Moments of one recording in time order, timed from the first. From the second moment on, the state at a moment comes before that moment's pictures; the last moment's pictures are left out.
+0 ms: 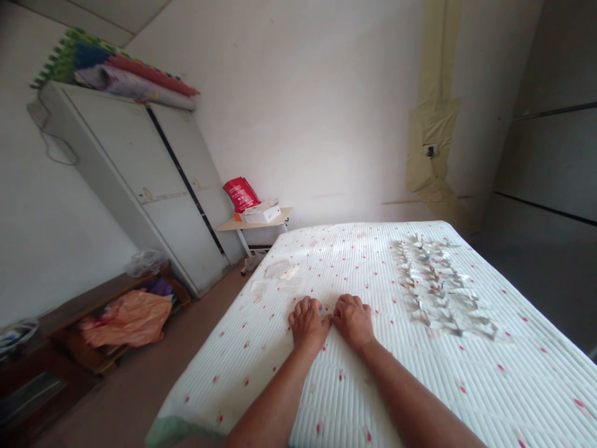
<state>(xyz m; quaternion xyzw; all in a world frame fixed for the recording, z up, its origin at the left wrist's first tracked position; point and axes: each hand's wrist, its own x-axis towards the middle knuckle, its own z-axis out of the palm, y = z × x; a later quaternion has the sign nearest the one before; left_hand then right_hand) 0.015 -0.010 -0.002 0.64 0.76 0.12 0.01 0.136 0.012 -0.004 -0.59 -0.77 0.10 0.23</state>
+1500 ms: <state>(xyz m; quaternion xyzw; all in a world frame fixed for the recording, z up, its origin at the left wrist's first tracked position) 0.002 -0.005 -0.013 0.64 0.75 0.15 0.04 0.153 0.022 -0.002 -0.59 -0.77 0.12 0.22</state>
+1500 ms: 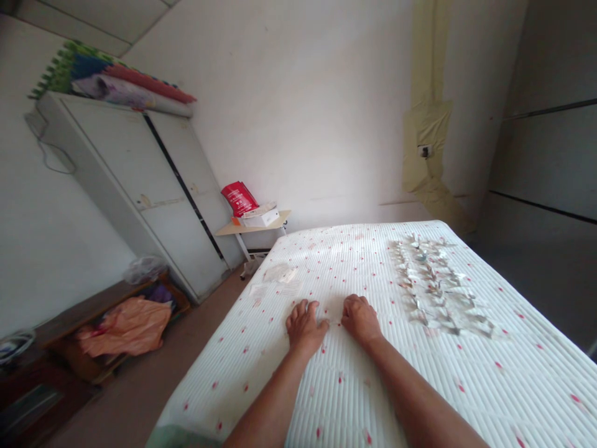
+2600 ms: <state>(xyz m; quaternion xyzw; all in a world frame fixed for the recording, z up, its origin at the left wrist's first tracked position) 0.003 -0.018 -0.012 0.71 0.65 0.26 -0.01 0.171 0.032 -0.008 -0.49 -0.81 0.19 0.26</state>
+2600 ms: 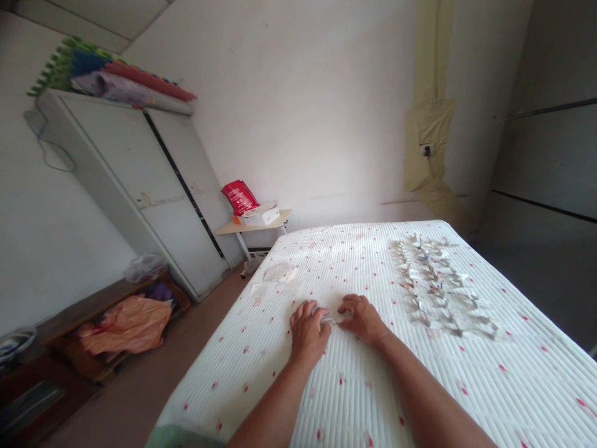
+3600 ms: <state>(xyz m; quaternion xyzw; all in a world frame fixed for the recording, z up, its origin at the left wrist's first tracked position) -0.004 -0.012 -0.010 0.64 0.64 0.40 0.12 0.162 0.032 -0.012 -0.42 -0.70 0.42 0.41</state>
